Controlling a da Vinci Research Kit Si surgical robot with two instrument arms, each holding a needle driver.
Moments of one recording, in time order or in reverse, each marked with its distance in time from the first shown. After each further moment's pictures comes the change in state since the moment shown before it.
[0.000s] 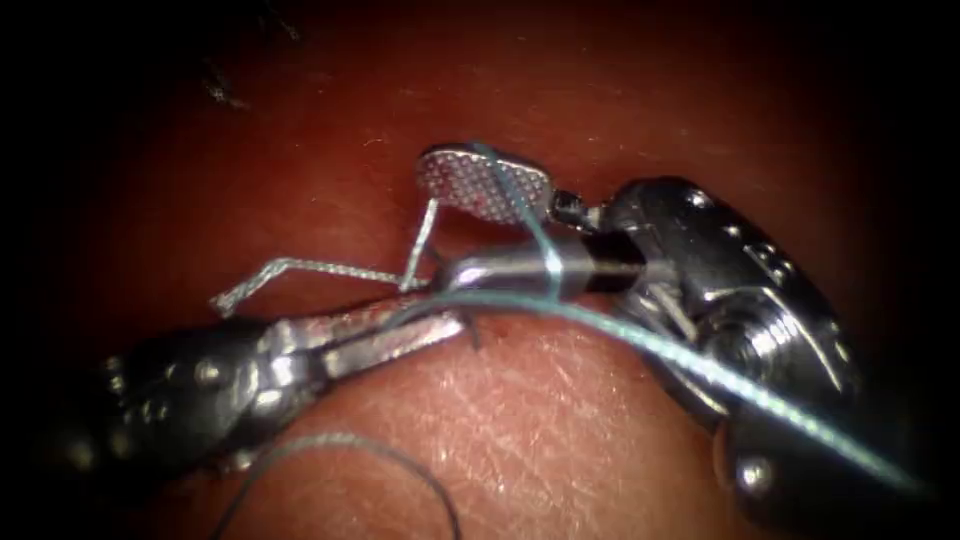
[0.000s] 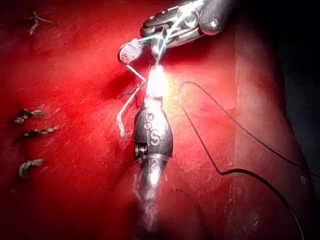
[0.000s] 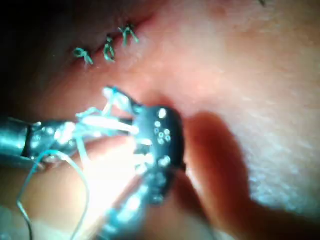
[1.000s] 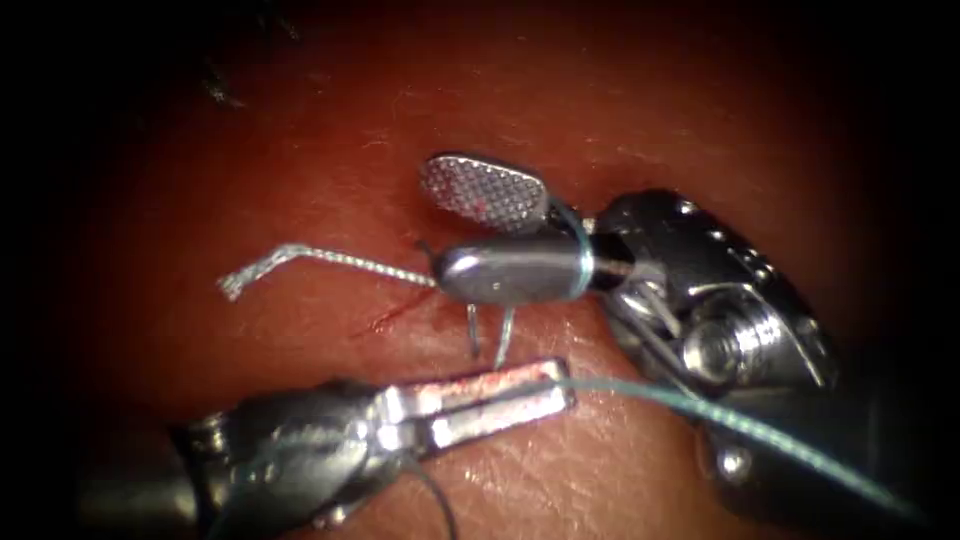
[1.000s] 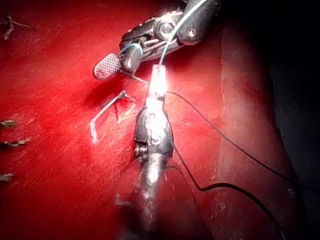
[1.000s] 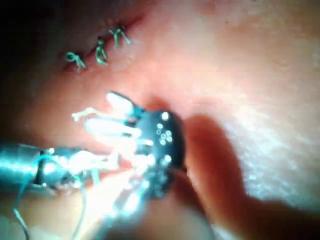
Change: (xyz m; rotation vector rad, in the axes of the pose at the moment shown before) right arm -0.002 0.001 0.000 -0.078 -0.083 0.032; left arm -0.002 0.002 0.003 -0.064 -0.018 -0.021
